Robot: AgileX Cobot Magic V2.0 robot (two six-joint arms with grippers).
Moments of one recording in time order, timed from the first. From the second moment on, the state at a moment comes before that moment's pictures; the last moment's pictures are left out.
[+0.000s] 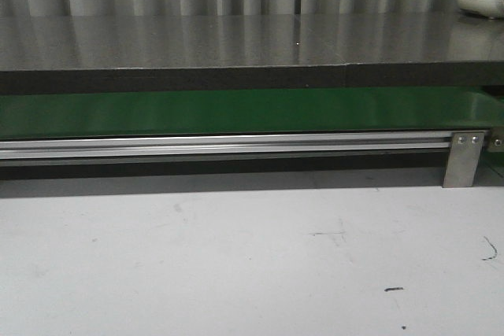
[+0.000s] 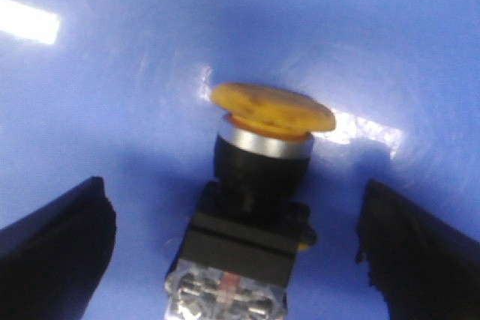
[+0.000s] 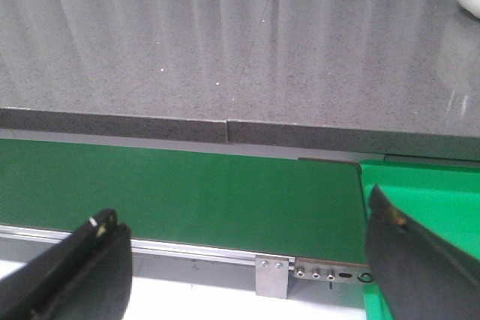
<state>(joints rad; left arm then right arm) 0.58 2.19 -1.68 0.01 0.86 0.25 0.14 0.51 -0.54 0.13 0.26 -0.07</state>
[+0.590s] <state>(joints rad) 0.57 2.19 -1.78 0.00 0.99 0.26 0.14 0.51 -0.54 0.13 0.26 -0.07</state>
